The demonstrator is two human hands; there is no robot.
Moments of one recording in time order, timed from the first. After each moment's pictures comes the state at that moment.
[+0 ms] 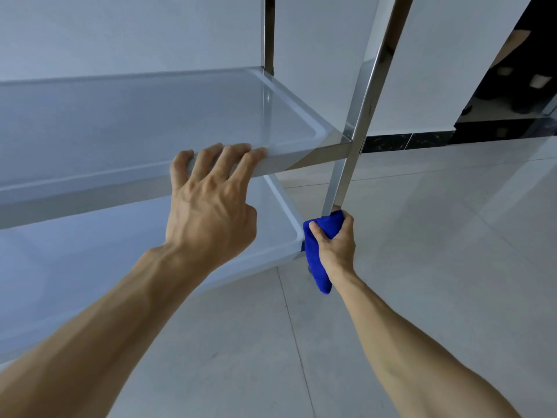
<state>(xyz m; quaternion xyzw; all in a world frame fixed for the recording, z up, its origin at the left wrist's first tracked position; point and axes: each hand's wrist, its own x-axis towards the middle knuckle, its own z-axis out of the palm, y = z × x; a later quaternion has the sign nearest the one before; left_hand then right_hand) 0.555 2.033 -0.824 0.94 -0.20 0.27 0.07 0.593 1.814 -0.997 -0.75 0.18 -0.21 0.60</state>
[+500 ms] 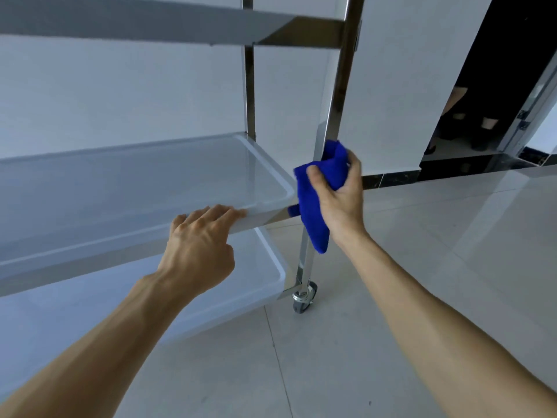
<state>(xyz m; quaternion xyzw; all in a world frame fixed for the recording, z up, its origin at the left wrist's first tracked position) 0.546 2.032 -0.784 0.95 -0.21 0.18 0.12 0.591 1.799 -0.789 -0.69 0.04 -0.33 0.65</state>
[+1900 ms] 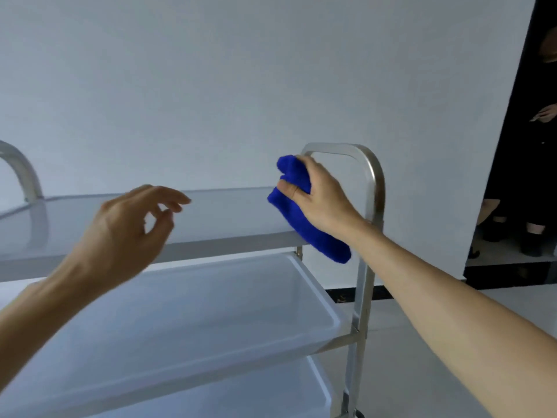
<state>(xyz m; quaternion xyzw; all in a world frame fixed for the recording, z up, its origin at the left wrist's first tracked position) 0.512 2.196 -0.522 0.84 -0.22 0.44 0.23 0.580 1.912 -0.499 -0.83 -0.23 -0.29 0.41</state>
